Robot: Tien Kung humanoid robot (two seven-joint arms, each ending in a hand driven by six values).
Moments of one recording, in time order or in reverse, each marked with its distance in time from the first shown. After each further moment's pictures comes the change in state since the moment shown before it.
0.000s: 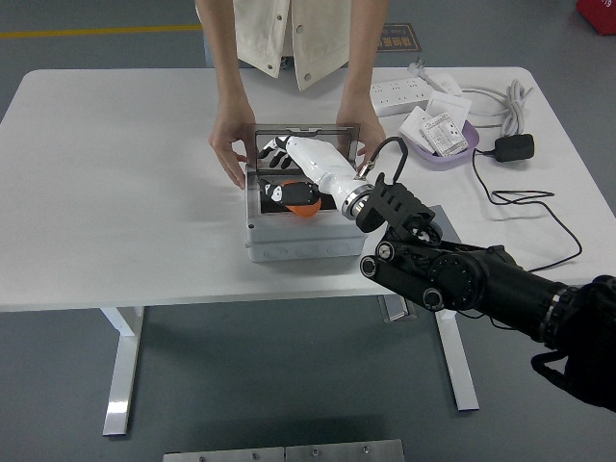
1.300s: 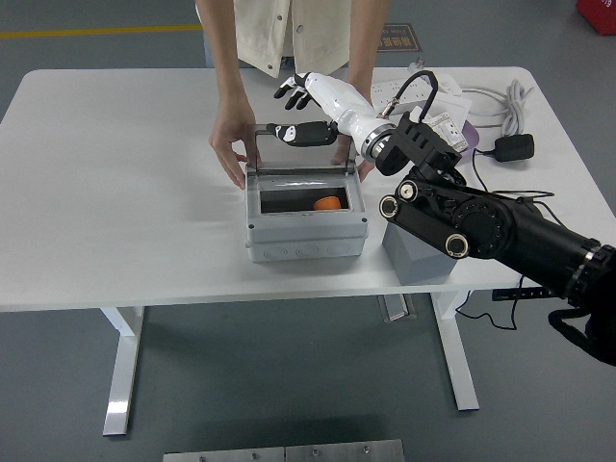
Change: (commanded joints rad) left arm -0.010 0.010 0.014 0.000 0.008 -0.004 0.005; right arm 0.142 -0.075 0.048 -0.005 0.089 0.093 -0.032
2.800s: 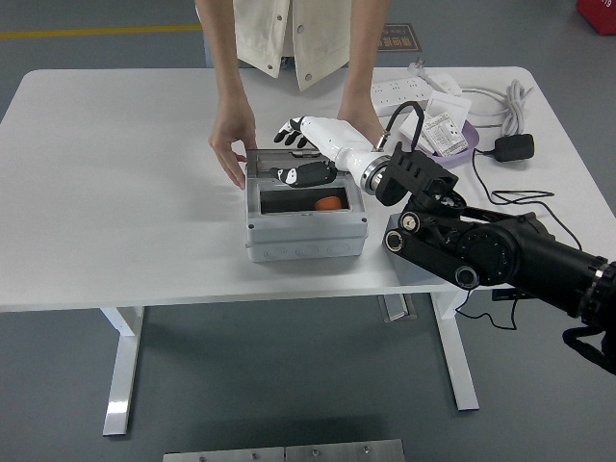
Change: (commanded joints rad) left arm 0.024 -0.006 -0.035 0.000 0.017 0.000 0.012; right arm -0.074 -0.058 -0.041 0.167 -0.152 0.066 -0.092
